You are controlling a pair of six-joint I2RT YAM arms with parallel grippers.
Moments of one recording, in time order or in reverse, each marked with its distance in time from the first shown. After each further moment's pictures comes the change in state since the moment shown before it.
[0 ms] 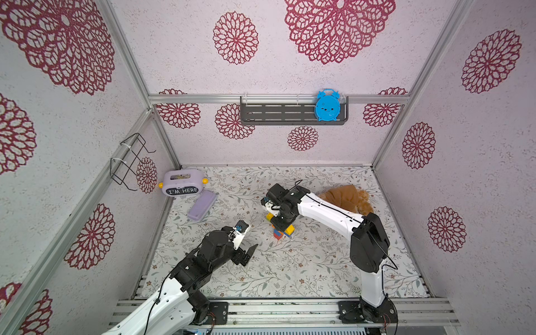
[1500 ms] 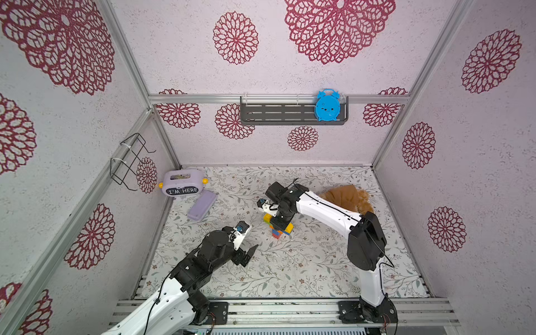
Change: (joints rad) left arm -0.012 0.001 0.000 0.000 0.003 0.013; right arm -0.018 0.030 0.050 -0.028 -0.046 -0.177
